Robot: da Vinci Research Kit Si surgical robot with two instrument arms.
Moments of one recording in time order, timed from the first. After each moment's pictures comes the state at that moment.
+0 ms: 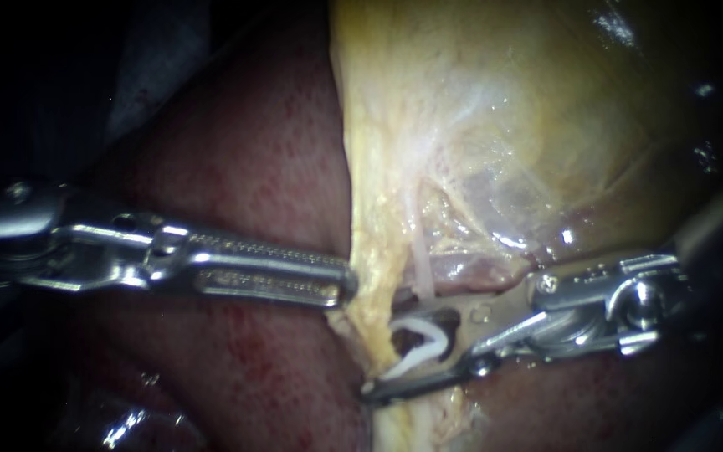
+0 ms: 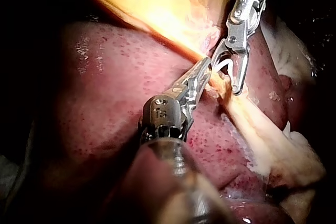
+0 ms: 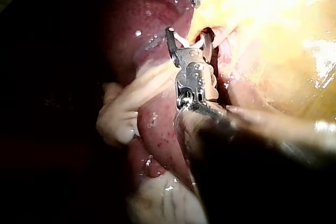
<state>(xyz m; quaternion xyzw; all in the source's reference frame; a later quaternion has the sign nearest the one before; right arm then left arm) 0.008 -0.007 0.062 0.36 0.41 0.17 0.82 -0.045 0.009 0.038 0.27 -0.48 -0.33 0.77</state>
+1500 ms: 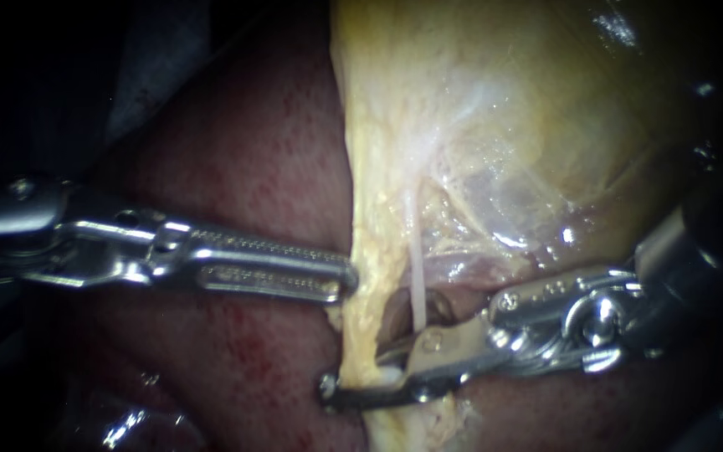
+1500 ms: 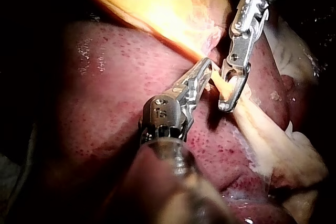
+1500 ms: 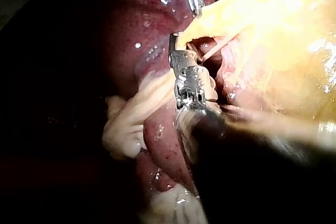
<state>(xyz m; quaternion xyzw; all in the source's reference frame) 0.010 -0.008 0.064 0.40 0.38 0.19 0.81 -0.045 0.009 0.038 0.27 -0.48 -0.33 0.77</state>
